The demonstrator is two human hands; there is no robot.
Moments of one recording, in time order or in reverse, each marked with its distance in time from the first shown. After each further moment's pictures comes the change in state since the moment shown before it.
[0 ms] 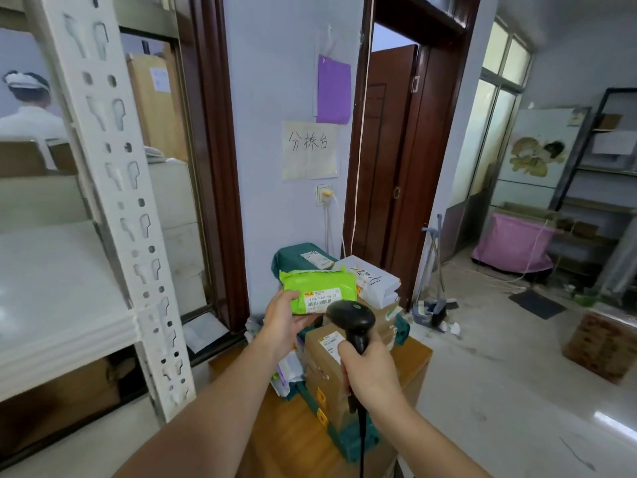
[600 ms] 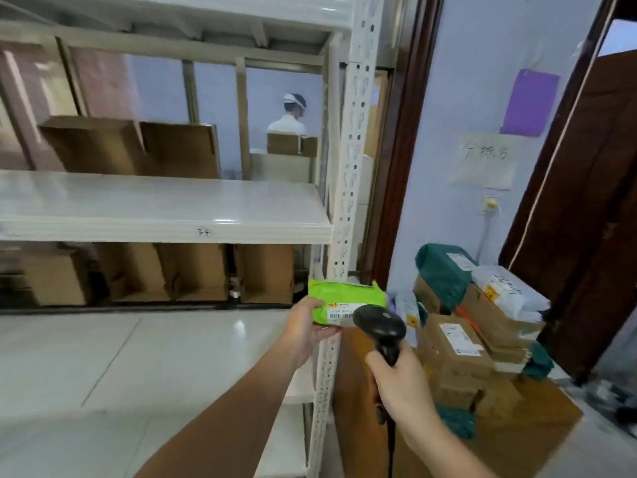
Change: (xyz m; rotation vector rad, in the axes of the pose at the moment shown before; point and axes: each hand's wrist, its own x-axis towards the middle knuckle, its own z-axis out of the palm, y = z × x) left_hand -0.284 -0.008 -0.123 -0.052 0.417 0.235; right_hand -0.189 0.008 -0.001 -0.061 -0.537 -0.224
